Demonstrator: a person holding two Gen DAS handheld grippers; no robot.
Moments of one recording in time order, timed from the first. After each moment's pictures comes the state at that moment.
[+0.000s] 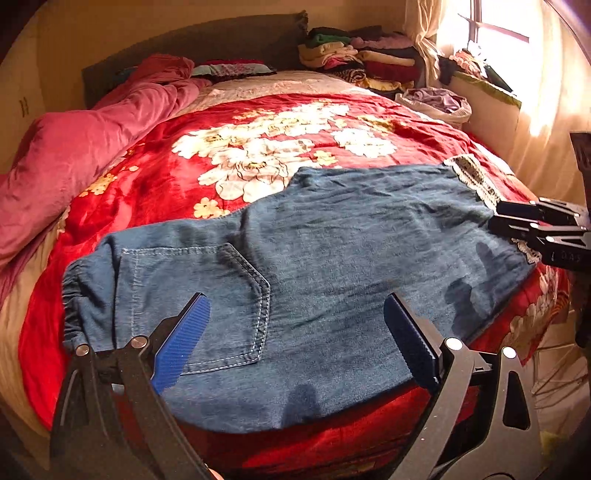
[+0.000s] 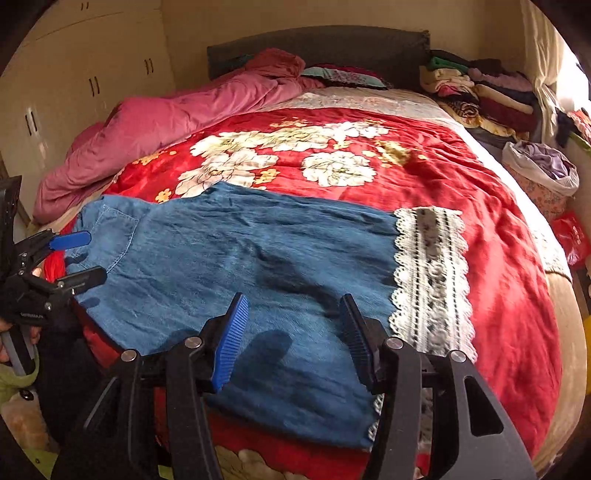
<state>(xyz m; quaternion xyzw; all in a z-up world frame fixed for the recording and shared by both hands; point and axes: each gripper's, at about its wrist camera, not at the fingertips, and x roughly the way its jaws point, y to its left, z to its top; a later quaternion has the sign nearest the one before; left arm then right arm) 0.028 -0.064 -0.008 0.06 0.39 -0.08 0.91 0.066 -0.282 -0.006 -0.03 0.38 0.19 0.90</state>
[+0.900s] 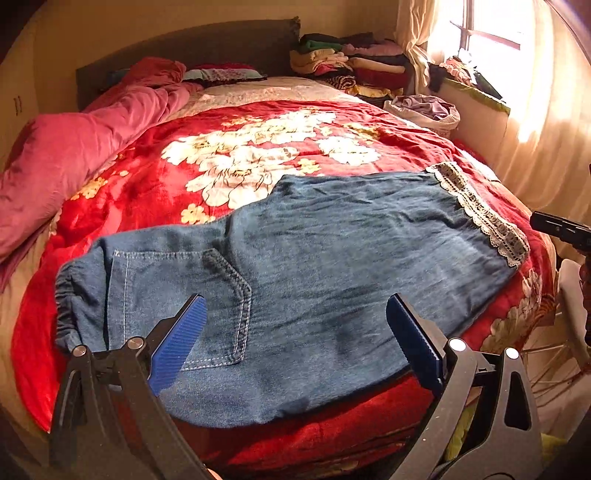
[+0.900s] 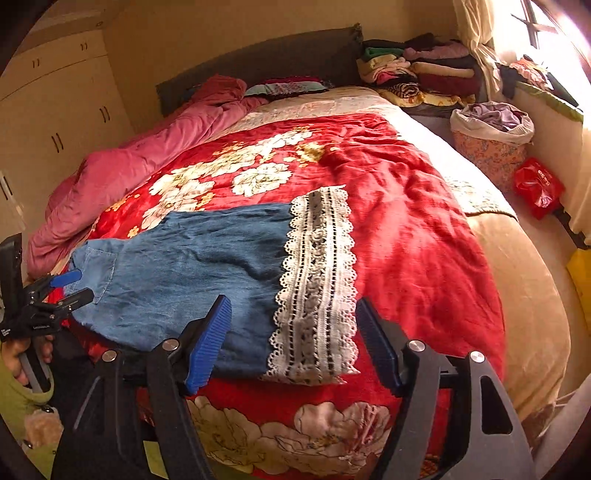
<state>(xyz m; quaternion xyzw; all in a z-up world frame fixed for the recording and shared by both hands) 0.017 -0.070 0.011 0.04 0.37 -0.11 0.92 0.012 -0.387 0.013 0.07 0.37 0.11 0.92</state>
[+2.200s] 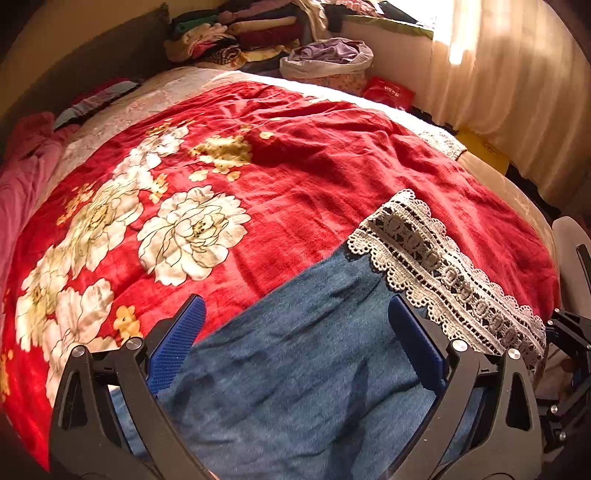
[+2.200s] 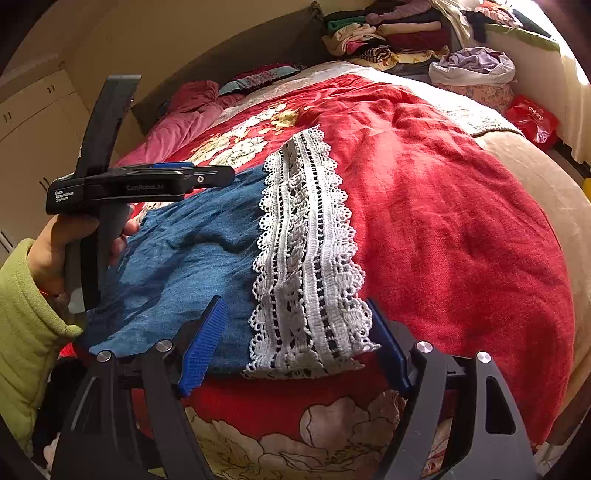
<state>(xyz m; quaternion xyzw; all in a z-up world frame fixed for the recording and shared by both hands) 0.204 -0.257 -0.005 0.17 0.42 -0.28 0.85 0.029 -0.390 -0.048 0.17 0.39 0.10 0.90</state>
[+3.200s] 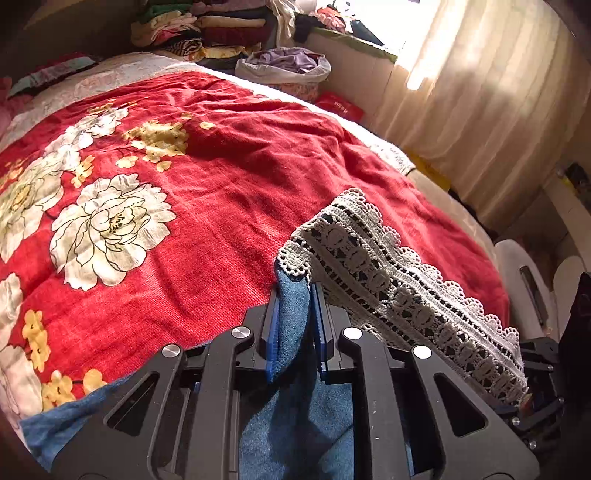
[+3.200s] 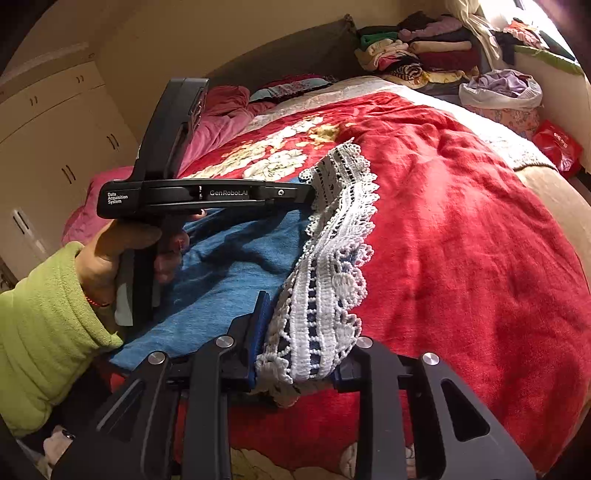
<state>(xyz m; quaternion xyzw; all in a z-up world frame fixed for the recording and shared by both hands) 0.213 -0.255 -0.025 0.05 0.43 -0.39 0.81 0.037 -0.364 -0.033 0.15 0.36 0.15 0.91</state>
